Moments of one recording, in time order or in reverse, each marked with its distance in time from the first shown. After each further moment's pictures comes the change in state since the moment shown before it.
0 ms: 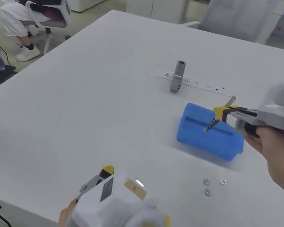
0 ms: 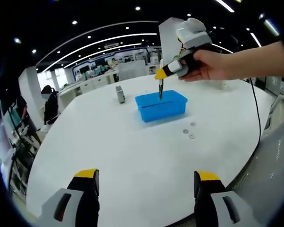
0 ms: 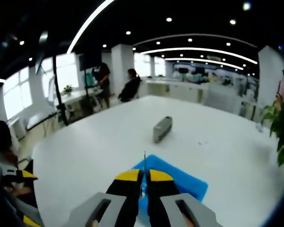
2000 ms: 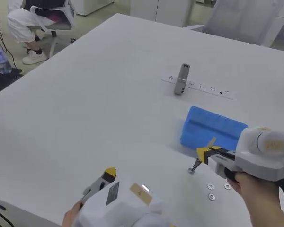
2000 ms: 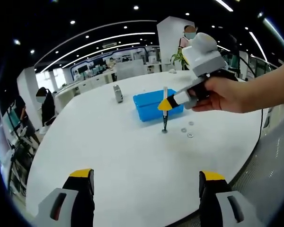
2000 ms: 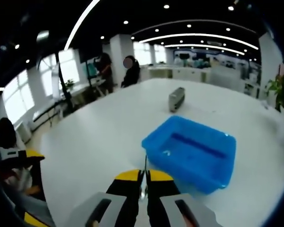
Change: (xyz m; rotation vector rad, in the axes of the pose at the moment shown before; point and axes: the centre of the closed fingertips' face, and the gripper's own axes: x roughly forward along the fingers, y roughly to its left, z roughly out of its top) left arm 0.002 -0.004 0.000 0.009 0.006 -0.015; right arm -0.005 0.056 -0.077 0.130 0.096 0.050
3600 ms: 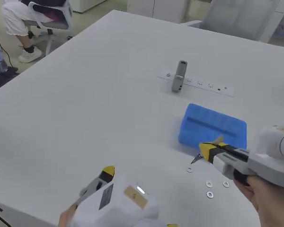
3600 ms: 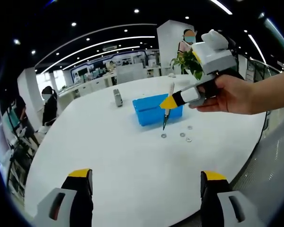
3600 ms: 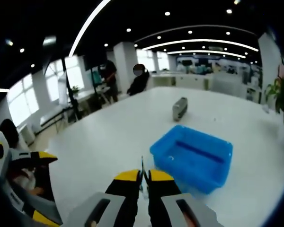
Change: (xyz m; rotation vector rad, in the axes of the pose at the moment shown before) left arm -0.002 -0.001 0.007 -0.007 -0.037 -0.008; right arm -0.021 0.011 0.010 -0.041 -0.066 0.039
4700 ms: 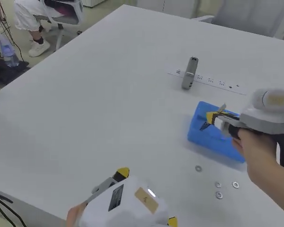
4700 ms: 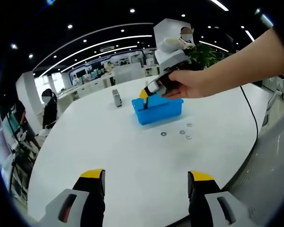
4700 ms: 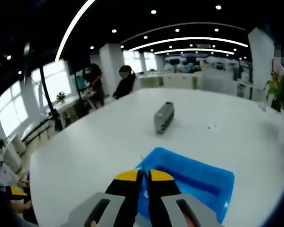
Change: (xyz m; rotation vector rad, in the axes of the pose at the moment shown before) left arm -0.003 0.000 -0.001 0.031 0.011 0.000; right arm 0.065 -0.060 0.054 0.044 -0.026 -0.092
